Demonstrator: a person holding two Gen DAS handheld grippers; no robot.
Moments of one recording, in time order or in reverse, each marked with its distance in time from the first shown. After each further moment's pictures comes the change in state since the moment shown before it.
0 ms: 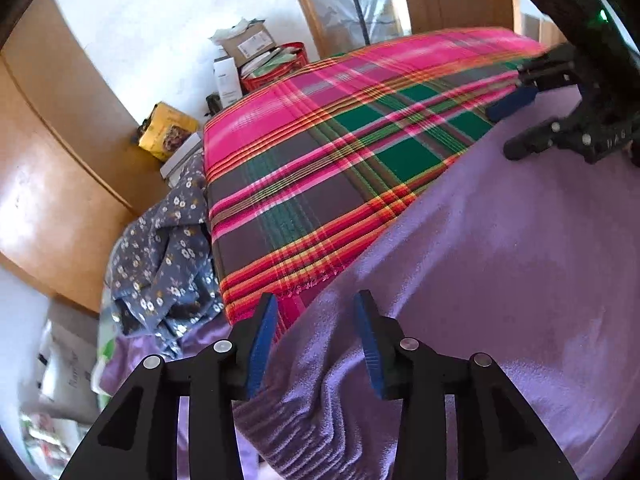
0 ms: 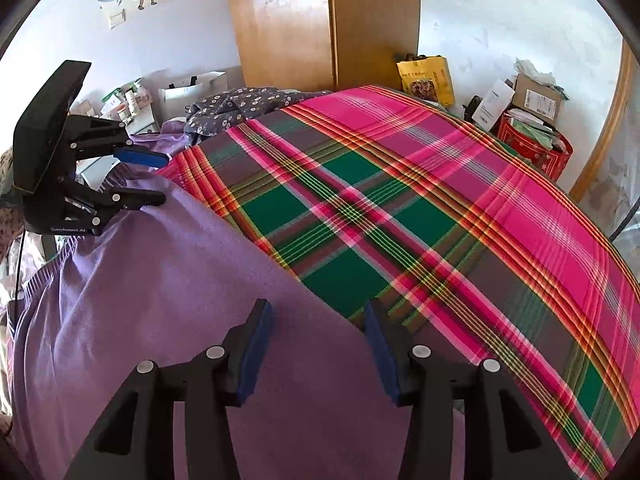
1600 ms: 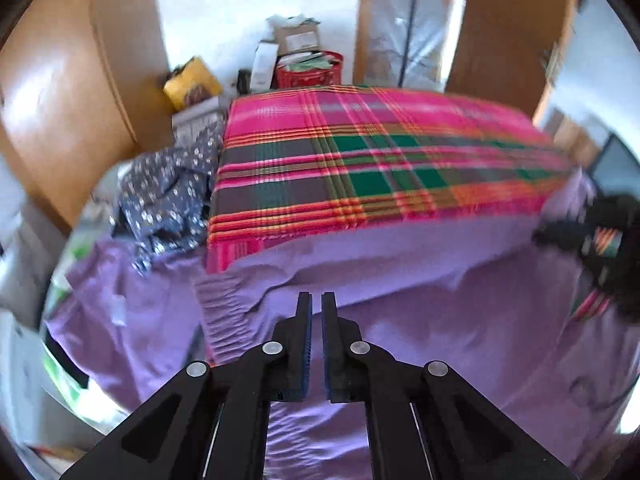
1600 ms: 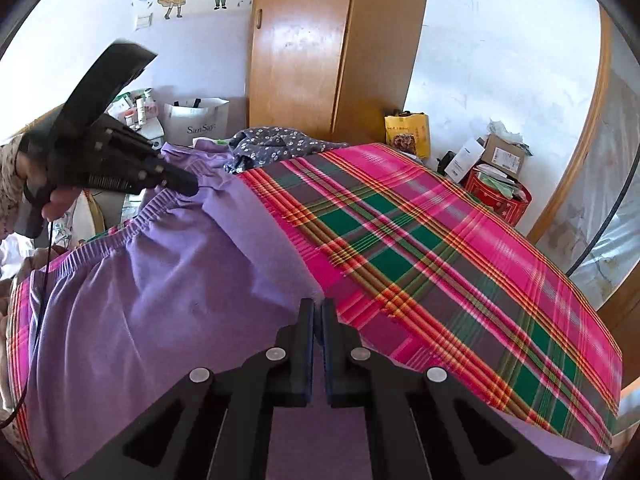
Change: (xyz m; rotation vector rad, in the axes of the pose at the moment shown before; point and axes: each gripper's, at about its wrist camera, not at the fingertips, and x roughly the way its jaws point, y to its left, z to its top) left arm -0.077 0.005 -0.013 -0.360 -0.007 -0.128; right arm -0.090 0.099 -0.048 -0.076 -0.157 -0.153
